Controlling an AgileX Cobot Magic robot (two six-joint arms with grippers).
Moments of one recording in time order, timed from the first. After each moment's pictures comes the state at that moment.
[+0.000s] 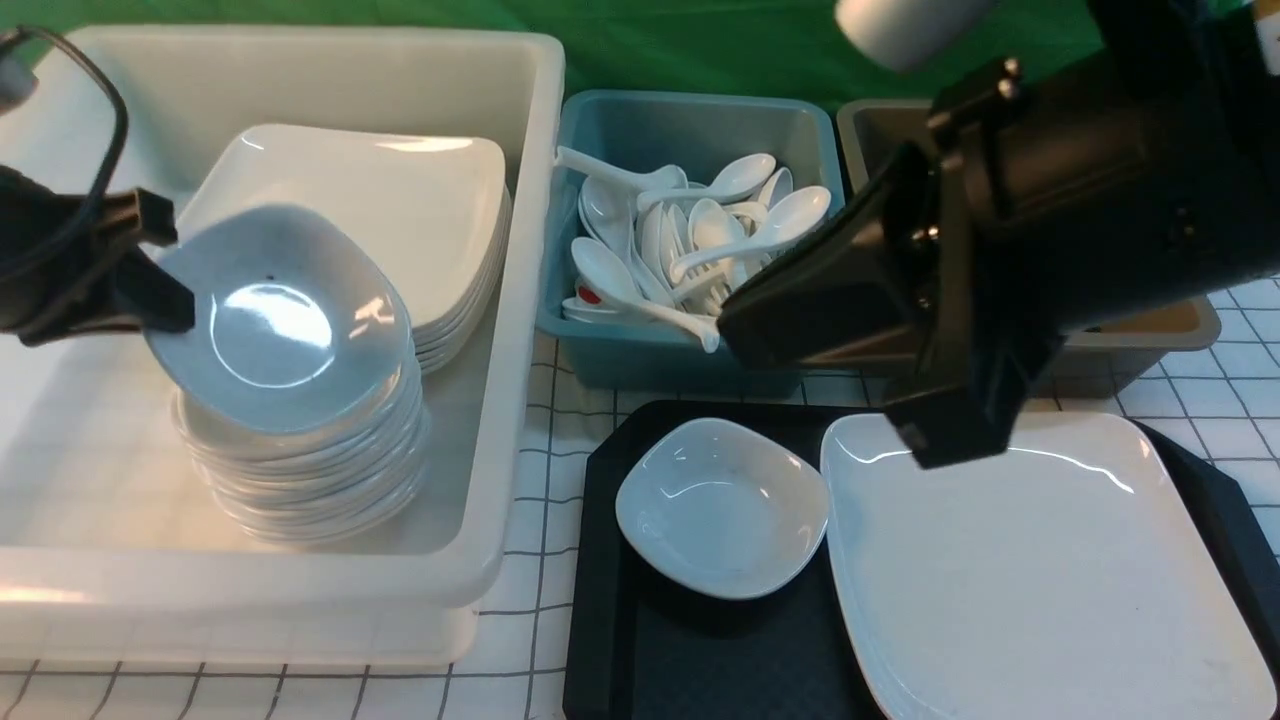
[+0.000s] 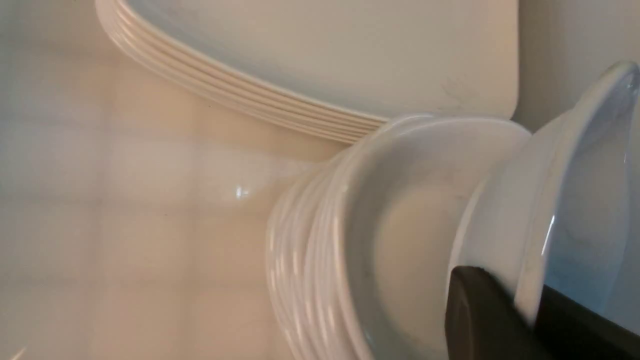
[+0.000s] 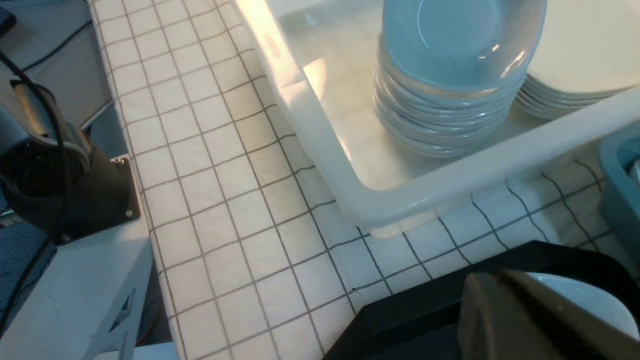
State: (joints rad) right arm 0.73 1.33 -1.43 0.50 0.98 -0.60; left arm 0.26 1.43 -1.05 -0.60 0.80 0.38
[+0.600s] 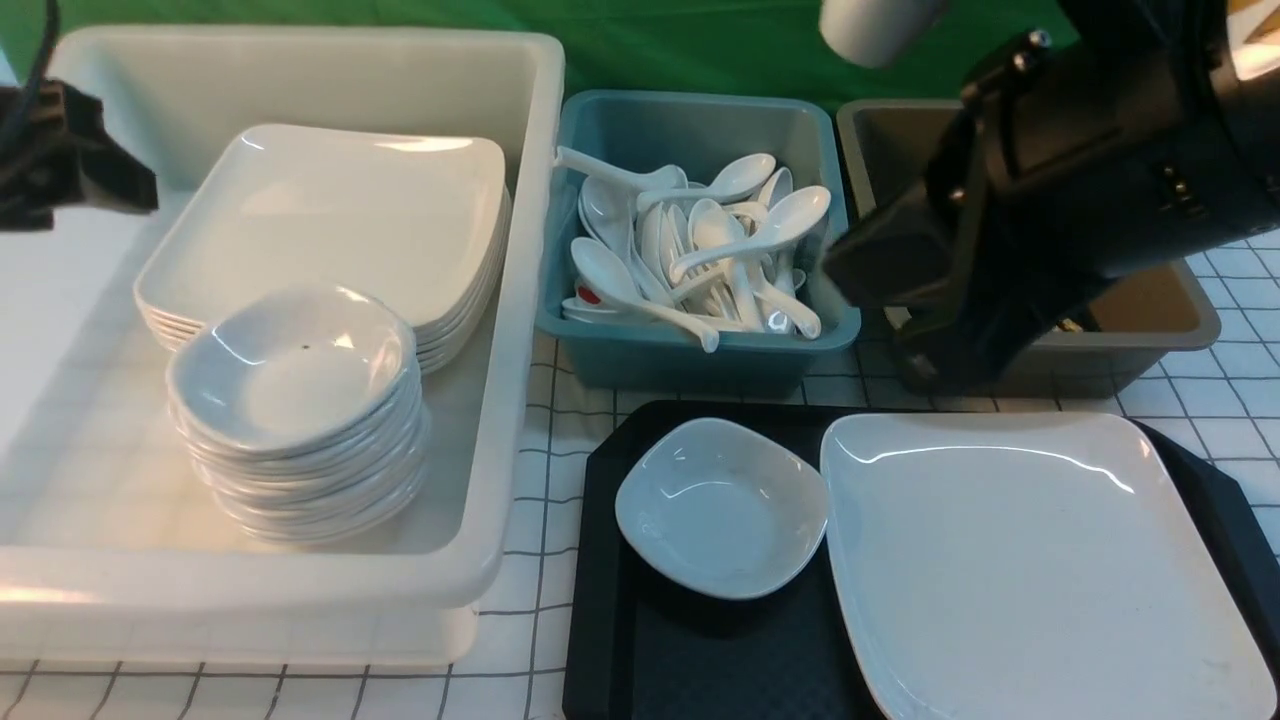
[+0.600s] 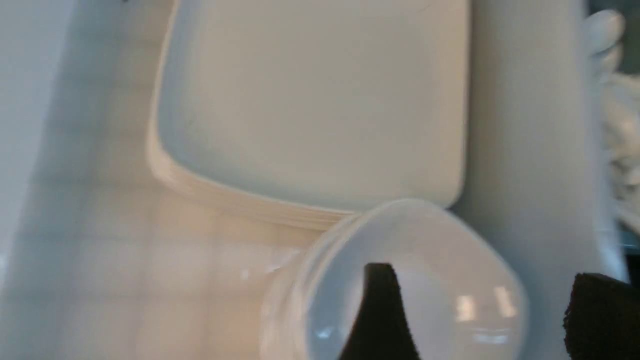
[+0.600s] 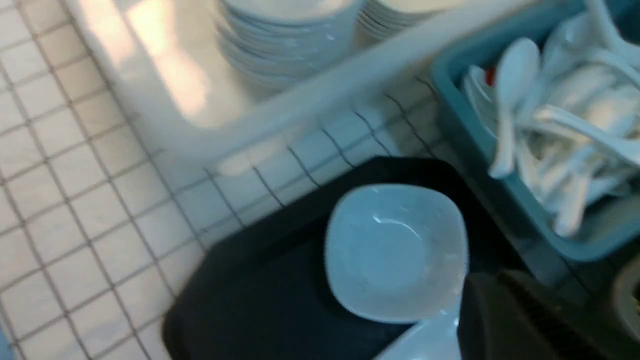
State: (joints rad) right arm 0.74 1.32 -1.47 0.02 1.04 -0.29; left arm 0.24 1.31 -1.23 -0.53 0.88 0.32
